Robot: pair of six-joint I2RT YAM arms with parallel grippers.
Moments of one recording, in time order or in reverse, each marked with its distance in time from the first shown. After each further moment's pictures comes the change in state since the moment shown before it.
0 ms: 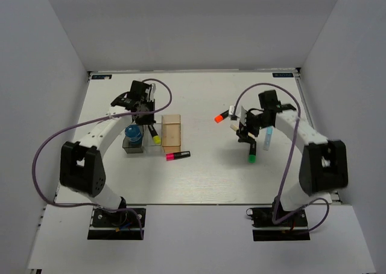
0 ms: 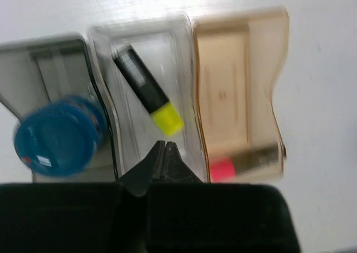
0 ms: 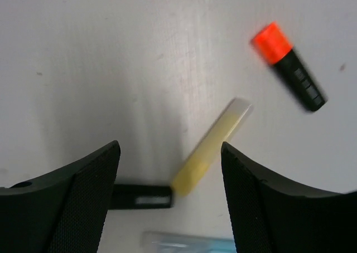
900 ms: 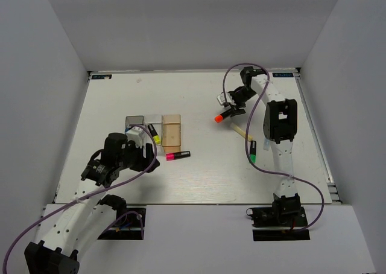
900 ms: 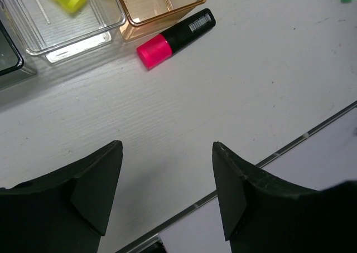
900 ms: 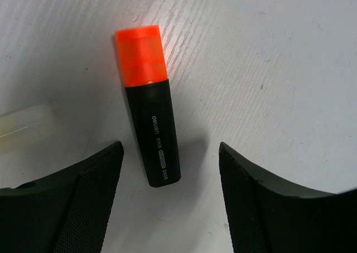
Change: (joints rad) left arm -0.028 -0.932 -0.703 0.044 0.353 0.016; right arm -0.006 0.992 1.165 -0.574 -0.051 -0.904
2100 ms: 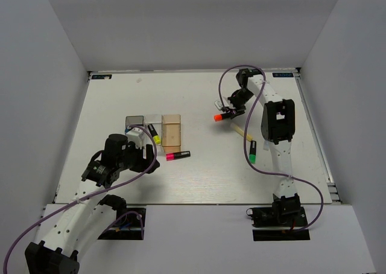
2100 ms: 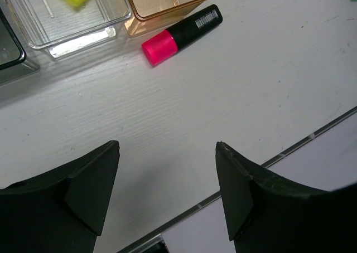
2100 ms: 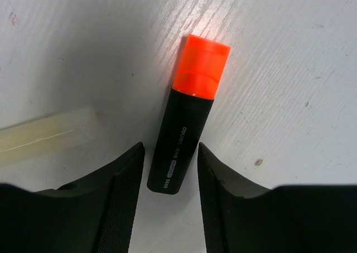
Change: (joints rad) left arm 0.005 -0.008 -0.024 0.007 -0.010 0.000; right arm 0.041 0.006 0.014 -0.119 0.129 -0.031
